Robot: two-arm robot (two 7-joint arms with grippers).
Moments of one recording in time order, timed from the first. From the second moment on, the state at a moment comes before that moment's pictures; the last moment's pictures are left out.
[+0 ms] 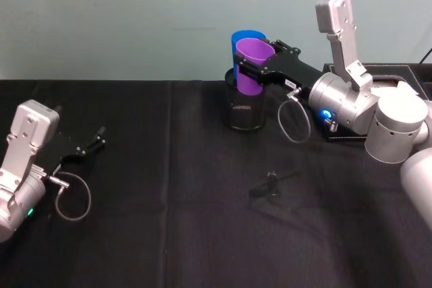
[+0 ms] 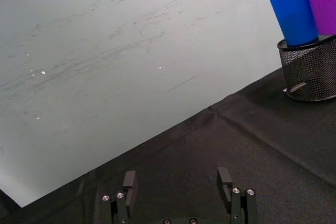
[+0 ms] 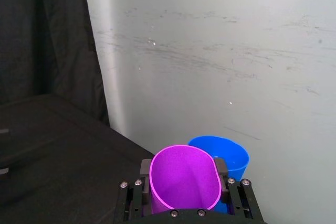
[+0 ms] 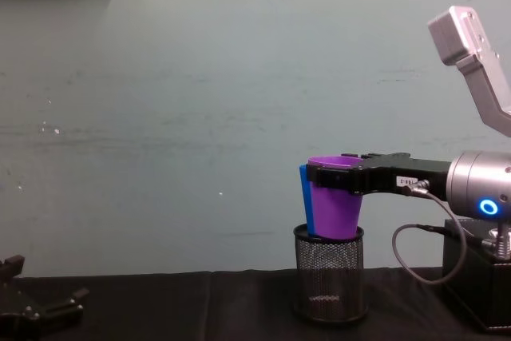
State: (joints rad) left arm -0.20 0.60 0.45 -1.41 -0.25 -0.12 0.03; right arm 0.64 0.25 -0.40 -1.05 0.33 0.00 0.49
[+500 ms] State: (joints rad) left arm -0.20 0.60 0.45 -1.41 -0.25 -0.12 0.03; right arm 0.64 0.25 -0.40 -1.05 0.33 0.00 0.49
